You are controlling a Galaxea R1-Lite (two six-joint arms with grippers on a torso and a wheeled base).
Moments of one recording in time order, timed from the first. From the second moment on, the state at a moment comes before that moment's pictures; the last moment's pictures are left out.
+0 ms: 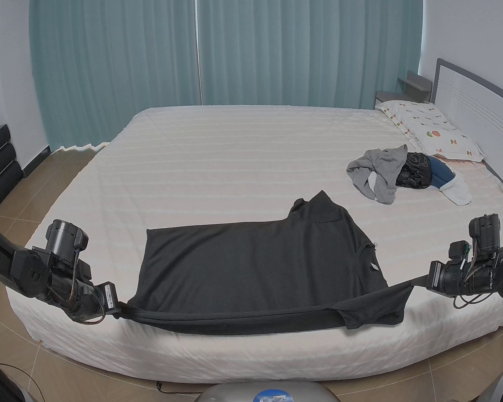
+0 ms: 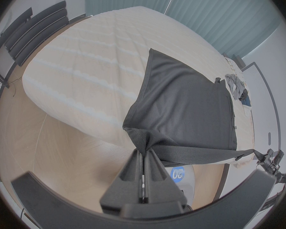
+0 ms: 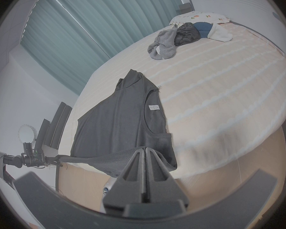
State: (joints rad) left arm -0.06 1.76 -0.62 -0.05 -0.13 -0.44; right arm -0.02 1.72 -0.46 -0.49 0.31 0.35
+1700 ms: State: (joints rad) left arm 0.00 2.14 -1.03 -0.04 -0.24 -0.70; right arm 0.06 2.07 -0.76 -0.49 0.28 0.64
